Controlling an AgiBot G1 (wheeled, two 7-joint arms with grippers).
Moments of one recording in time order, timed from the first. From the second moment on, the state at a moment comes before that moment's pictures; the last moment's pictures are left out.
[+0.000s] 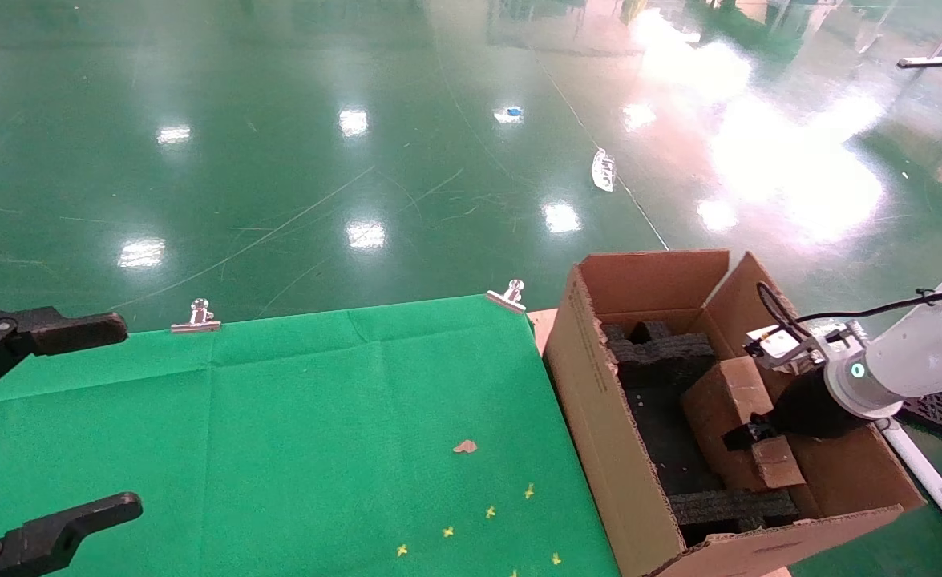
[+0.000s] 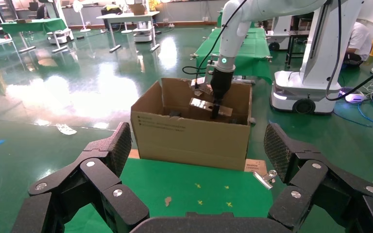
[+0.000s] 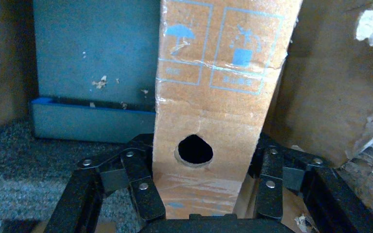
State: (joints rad) left arm -1.08 0.60 0.30 -1.28 0.72 1.49 -0.18; right arm 1.71 -0.77 -1.98 0.18 -0.95 -1.04 0.81
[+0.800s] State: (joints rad) left arm -1.08 0.60 0.30 -1.28 0.72 1.49 -0.18; right arm 1.81 -0.82 -1.99 0.04 -0.97 -1.11 0.76
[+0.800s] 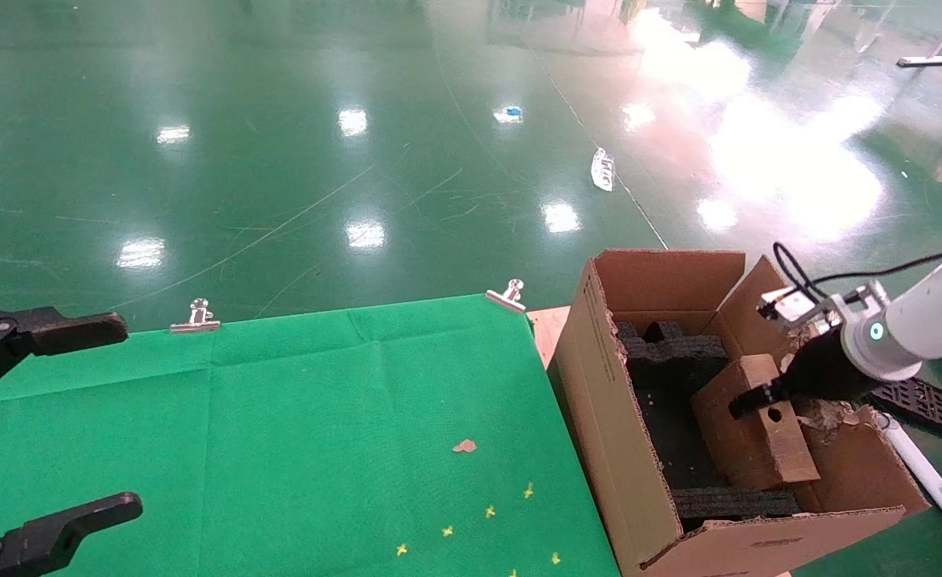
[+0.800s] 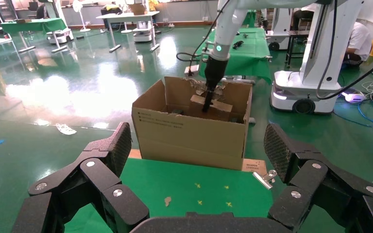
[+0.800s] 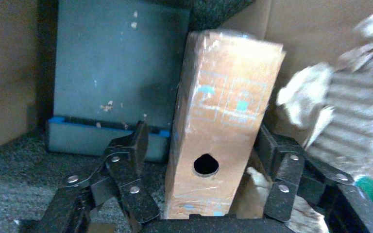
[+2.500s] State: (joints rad) left arm -1.08 0.60 0.30 -1.28 0.72 1.49 -0.18; right arm 1.82 -0.68 -1.32 0.61 -0.90 -1.46 0.37
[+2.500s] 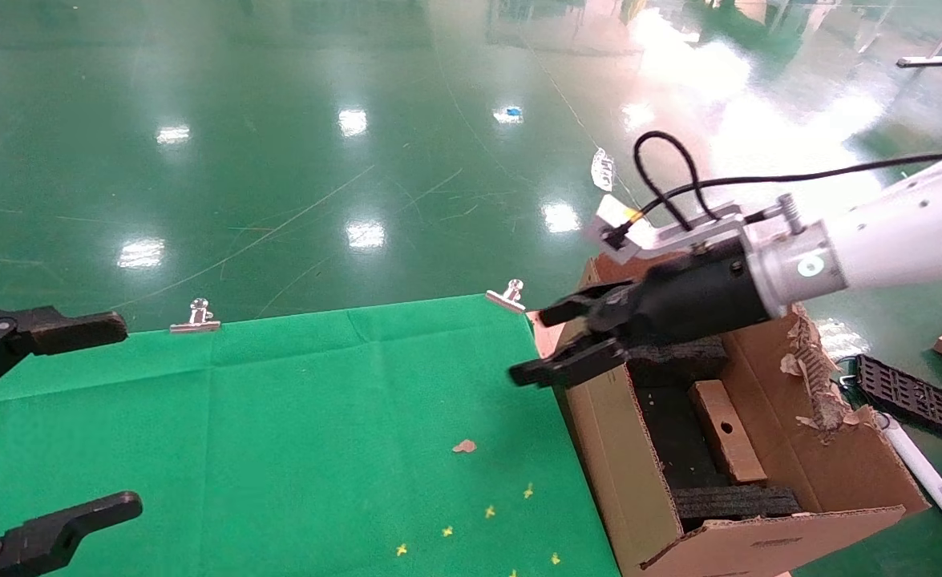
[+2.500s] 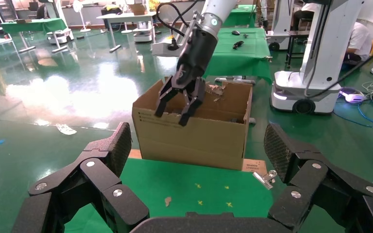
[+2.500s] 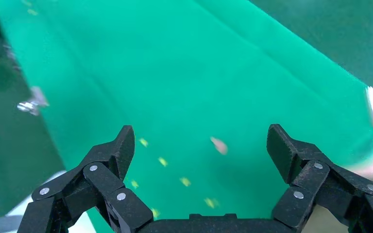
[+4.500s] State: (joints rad) left arm -1.08 0.60 0.30 -1.28 0.72 1.49 -0.18; right arm 1.06 -0.61 -0.26 1.29 -0.73 -1.50 0.19
